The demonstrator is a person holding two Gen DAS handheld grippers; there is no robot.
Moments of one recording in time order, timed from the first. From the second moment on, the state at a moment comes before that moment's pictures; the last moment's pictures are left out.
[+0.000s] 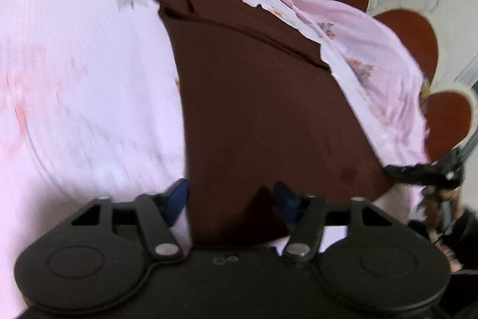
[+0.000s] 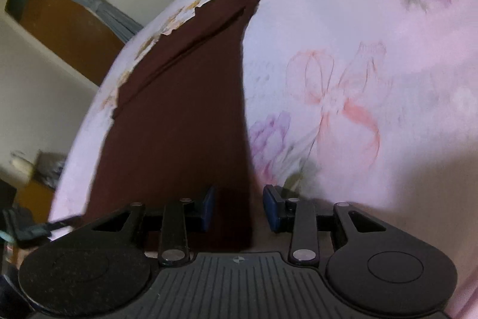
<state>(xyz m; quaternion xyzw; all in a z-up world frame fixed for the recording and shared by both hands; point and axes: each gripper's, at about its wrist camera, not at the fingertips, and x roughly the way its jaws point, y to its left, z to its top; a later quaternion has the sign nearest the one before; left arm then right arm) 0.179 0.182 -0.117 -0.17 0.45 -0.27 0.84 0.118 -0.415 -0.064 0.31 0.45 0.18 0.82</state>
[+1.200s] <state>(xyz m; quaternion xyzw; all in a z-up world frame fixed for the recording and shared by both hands) 0.240 0.236 -0.127 -0.46 0.31 -0.32 0.77 0.192 -0.430 -0.041 0.45 0.33 0.26 0.79</state>
